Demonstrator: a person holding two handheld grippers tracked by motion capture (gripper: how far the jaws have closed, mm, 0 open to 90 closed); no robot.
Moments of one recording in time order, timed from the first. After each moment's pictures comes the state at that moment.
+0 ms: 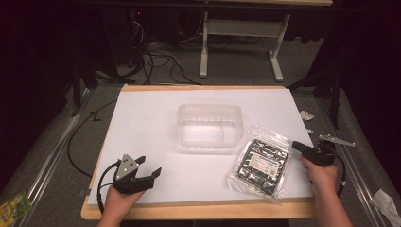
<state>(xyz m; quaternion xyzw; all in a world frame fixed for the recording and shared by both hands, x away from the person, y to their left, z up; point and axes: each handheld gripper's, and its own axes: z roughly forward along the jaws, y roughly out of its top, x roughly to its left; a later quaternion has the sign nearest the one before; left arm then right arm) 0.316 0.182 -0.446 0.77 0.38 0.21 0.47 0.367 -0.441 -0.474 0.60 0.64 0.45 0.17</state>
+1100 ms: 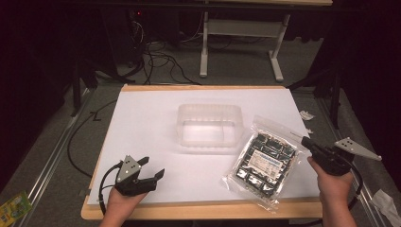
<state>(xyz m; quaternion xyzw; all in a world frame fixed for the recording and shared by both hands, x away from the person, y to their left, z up) 0.309 0.174 -0.440 0.77 0.36 0.20 0.48 0.302 -0.406 -0.393 0.50 0.64 0.50 0.29</state>
